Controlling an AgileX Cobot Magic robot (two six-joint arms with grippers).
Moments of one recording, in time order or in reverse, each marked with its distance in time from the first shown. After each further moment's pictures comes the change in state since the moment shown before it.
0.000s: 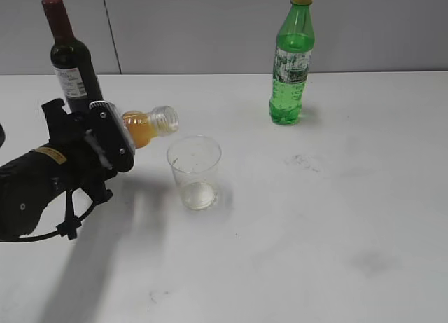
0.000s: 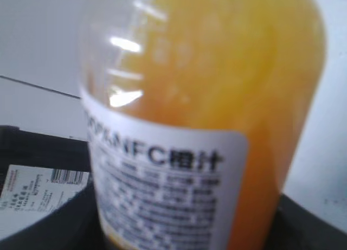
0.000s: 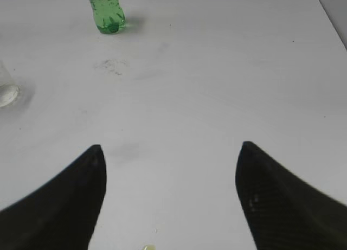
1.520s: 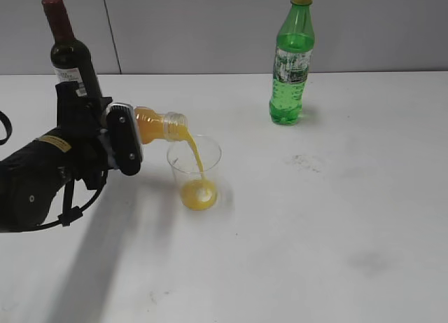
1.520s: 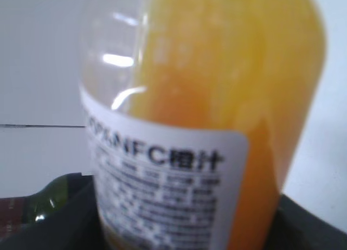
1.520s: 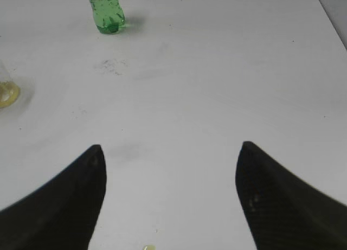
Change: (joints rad) left arm -0.019 -0.001 -0.035 -0.033 -0.063 0.318; right arm 0.000 0.000 0.000 0.000 0.000 0.000
